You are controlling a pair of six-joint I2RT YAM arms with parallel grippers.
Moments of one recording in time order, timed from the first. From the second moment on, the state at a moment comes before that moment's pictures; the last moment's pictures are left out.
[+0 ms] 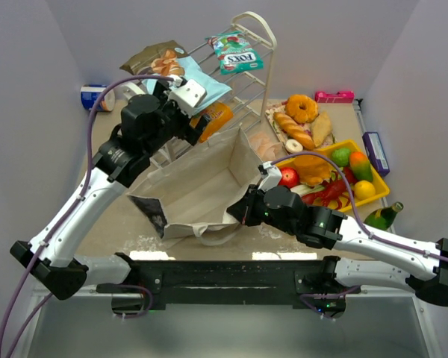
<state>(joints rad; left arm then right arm) -0.60 1.26 1.51 -0.42 -0.08 0.32 1.14 0.97 0.87 -0.34 0.28 0.93</state>
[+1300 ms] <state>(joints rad) -0.60 1.21 1.75 -0.33 0.04 0.17 1.14 0.97 0.87 -0.32 0.28 0.92</state>
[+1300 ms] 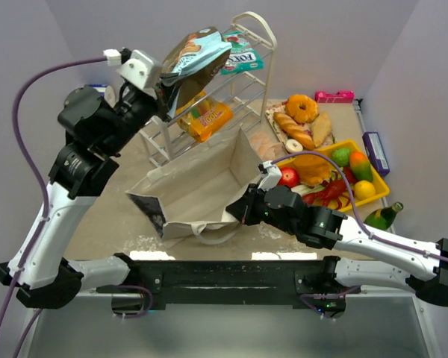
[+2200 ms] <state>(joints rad) -0.60 0.86 1.47 -0.50 0.47 -0.45 1.14 0.97 0.87 -0.32 0.31 0.89</state>
